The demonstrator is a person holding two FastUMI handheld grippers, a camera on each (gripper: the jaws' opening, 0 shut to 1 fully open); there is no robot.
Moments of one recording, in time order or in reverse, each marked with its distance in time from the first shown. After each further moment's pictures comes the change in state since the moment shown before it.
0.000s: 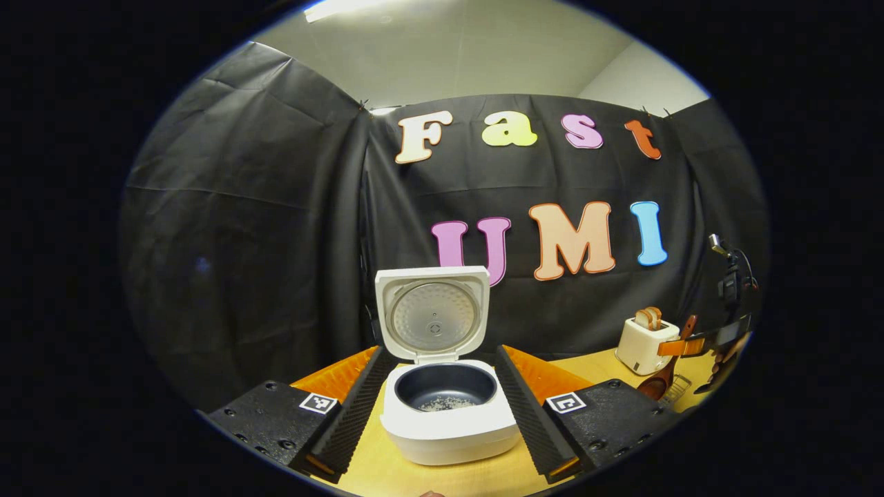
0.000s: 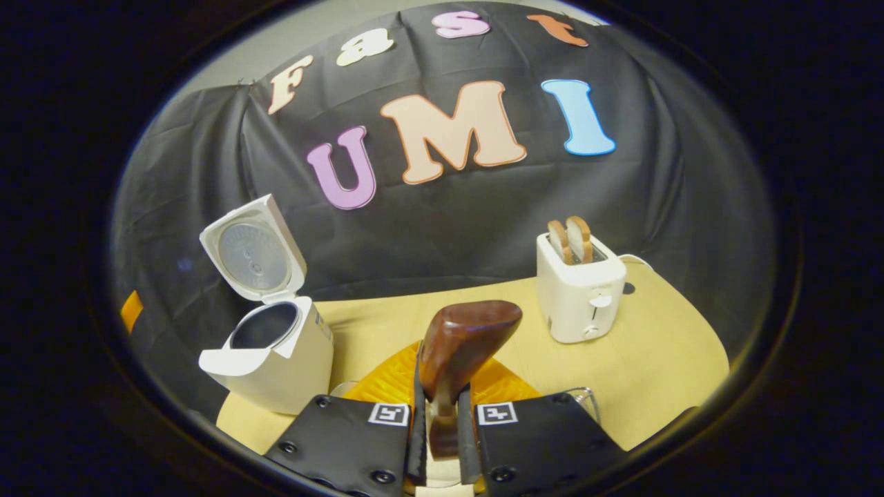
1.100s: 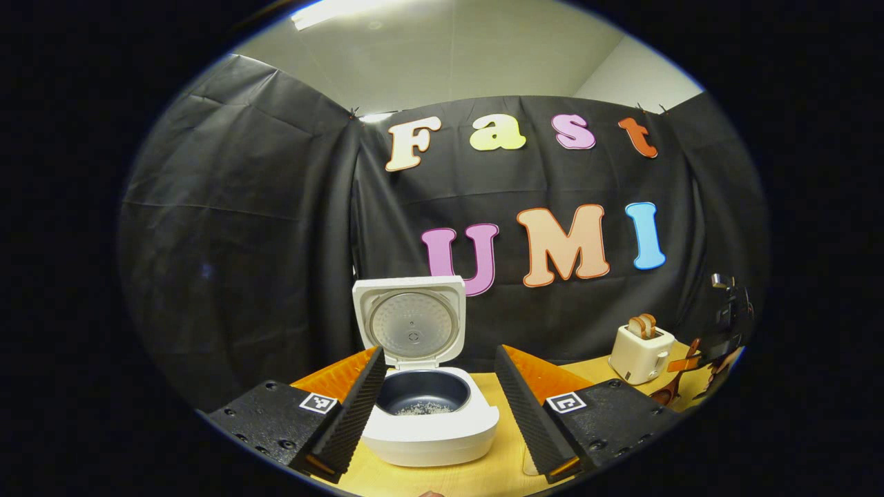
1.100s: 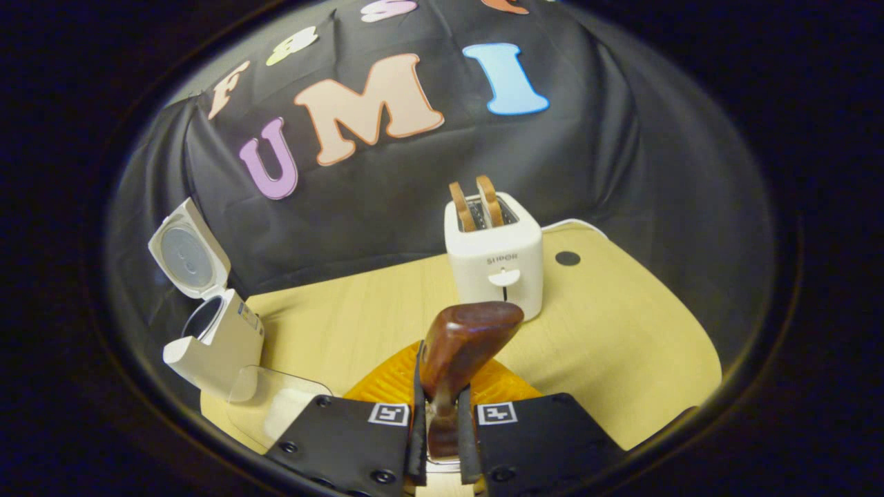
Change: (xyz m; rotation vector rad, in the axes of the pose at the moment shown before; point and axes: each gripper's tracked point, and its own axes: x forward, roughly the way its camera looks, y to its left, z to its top) left arm 0.005 -0.067 0.021 0.007 -0.021 0.008; right arm 0.020 -0.153 -0.014 0.083 0.087 -0.142
